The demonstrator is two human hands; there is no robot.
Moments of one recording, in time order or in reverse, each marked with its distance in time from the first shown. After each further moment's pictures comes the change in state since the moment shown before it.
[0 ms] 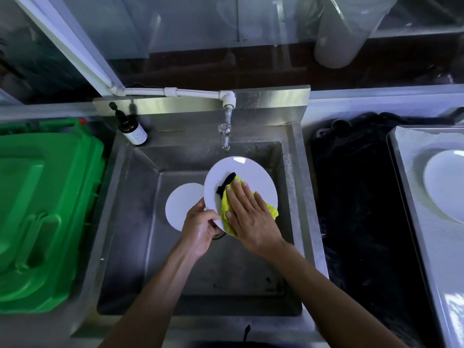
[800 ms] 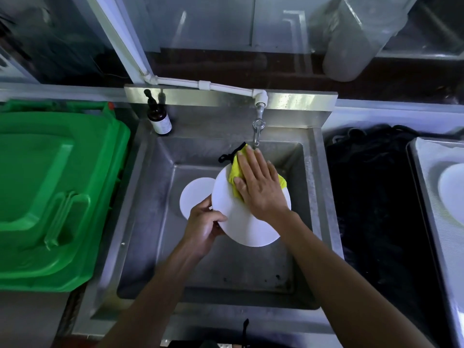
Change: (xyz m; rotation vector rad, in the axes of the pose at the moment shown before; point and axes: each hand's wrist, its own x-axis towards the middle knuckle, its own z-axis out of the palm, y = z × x) left_hand -0.035 0.019 -0.067 0.051 -0.009 0.055; right_hand 0.063 -0.048 -0.013 -0.028 0.215 0.024
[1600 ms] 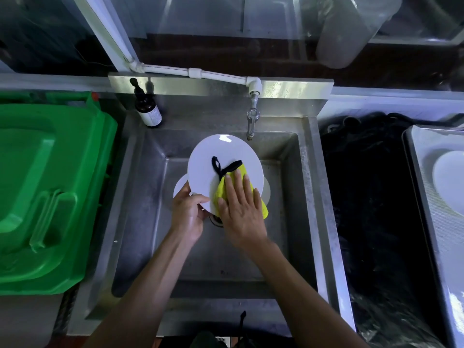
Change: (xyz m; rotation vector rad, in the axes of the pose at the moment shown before) left_hand 0.017 0.013 -0.006 -0.202 0.200 0.051; right_hand -0.051 -0.052 0.042 0.139 -0.115 0.227
